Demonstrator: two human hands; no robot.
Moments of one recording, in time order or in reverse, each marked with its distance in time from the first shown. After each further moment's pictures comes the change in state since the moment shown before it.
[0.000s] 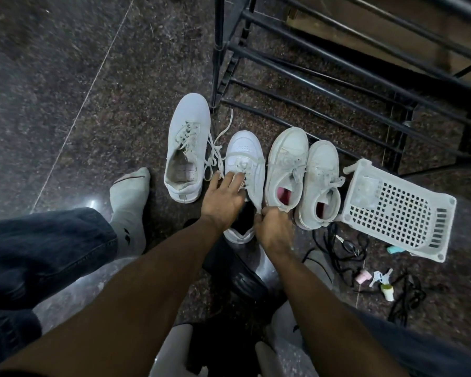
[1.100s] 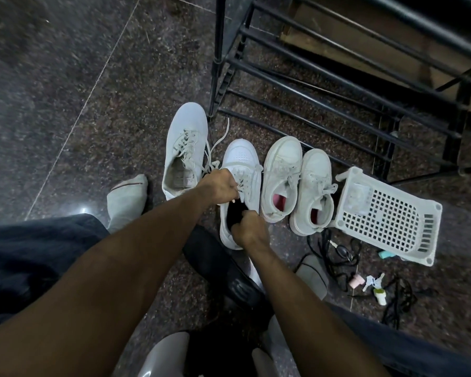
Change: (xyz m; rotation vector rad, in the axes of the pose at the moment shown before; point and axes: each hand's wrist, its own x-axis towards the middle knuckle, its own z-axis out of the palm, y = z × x) left_hand 0.050 -0.043 -0.022 -0.756 -0.338 -0.266; right_hand -0.005 -0.038 0.005 0.153 -0.191 0.031
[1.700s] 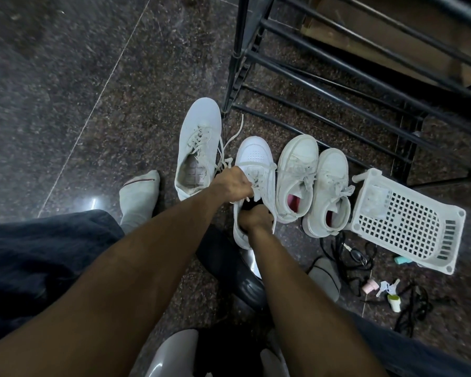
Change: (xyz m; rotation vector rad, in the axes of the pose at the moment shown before) left_hand 0.001 0.002 -0.002 -0.150 -0.015 -0.116; right_hand 0.042 -0.016 0.029 0.266 -0.022 0.291
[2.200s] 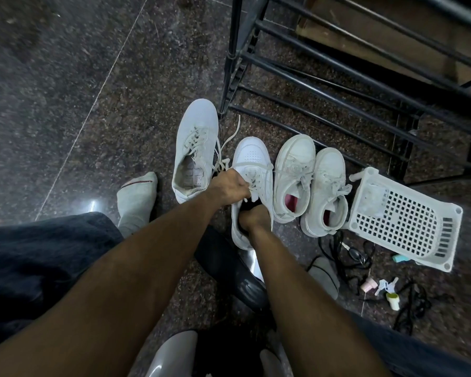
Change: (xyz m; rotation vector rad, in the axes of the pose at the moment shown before) left_hand 0.002 -0.008 0.007 -0.070 0.023 0.019; right_hand -0.006 -0.001 -0.007 0.074 0.016 -0.092
